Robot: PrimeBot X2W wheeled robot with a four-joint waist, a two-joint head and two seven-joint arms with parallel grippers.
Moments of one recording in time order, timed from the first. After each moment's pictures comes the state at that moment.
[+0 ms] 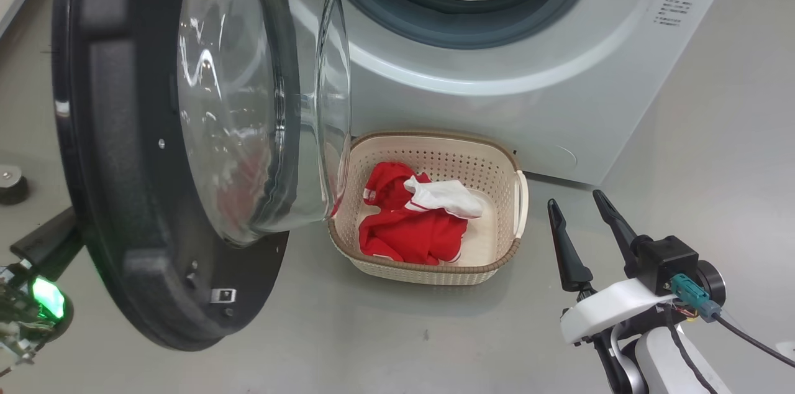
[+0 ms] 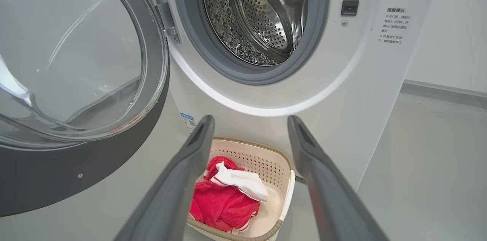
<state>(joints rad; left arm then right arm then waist) -0.18 0.41 0.11 0.03 -1.97 -0.10 0.85 -0.12 -0.09 0.28 0.23 0.30 -0.01 -0.23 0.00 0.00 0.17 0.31</state>
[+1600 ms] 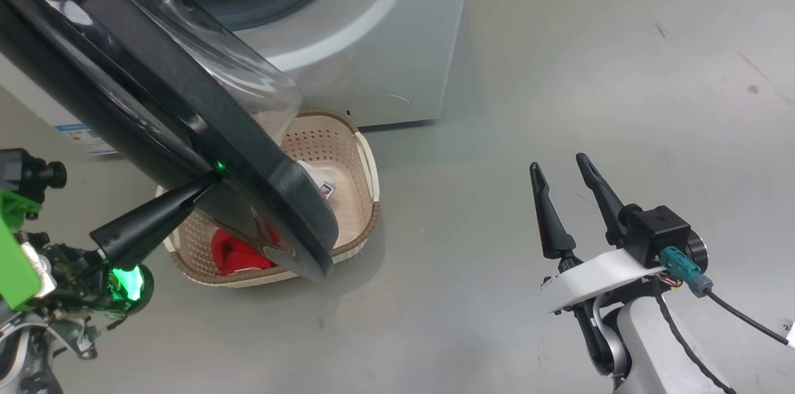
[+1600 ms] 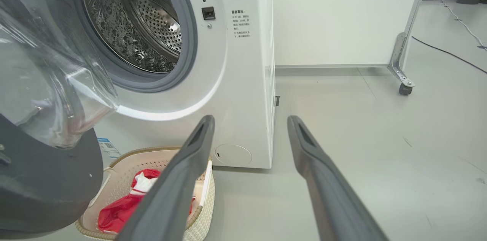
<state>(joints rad) -0.21 0.34 0.00 -0.17 -2.03 -0.07 0.92 -0.20 -0.06 0.31 0.22 0.33 -0.02 -0.24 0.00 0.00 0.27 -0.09</state>
